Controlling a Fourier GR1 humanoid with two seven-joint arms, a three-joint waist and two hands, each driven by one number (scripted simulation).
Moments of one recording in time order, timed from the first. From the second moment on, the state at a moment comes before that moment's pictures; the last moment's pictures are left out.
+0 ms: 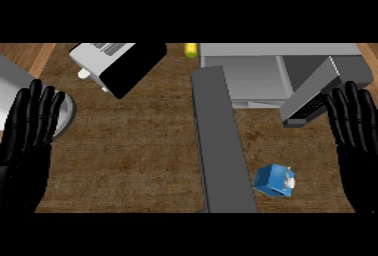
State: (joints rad) left arm 0.00 0.12 -0.04 -2.10 -0.04 0.01 -0.02; right arm 0.01 -0.11 0.04 -2.10 -0.02 0.01 0.00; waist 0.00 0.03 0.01
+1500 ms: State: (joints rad) left arm 0.40 0.07 0.14 -2.29 0.20 -0.10 -0.02; right arm 0.28 -0.05 0.70 -2.26 0.62 -0.52 0.28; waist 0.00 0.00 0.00
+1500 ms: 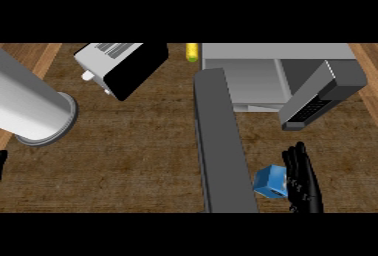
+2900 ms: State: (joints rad) left arm 0.52 0.03 0.32 -2.36 0.35 -0.29 -0.01; right arm 0.42 -0.14 0.30 -1.76 0.03 -0.50 -0.38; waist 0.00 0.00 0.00
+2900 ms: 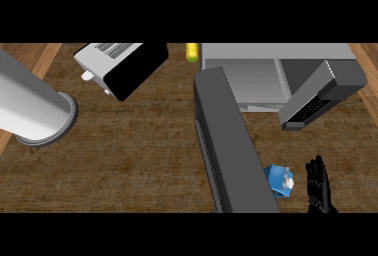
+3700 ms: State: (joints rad) left arm 0.55 0.01 0.35 -2.35 0.36 -0.33 -0.02; right arm 0.26 -0.09 0.16 -1.35 -0.05 -0.40 -0.64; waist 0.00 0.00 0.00
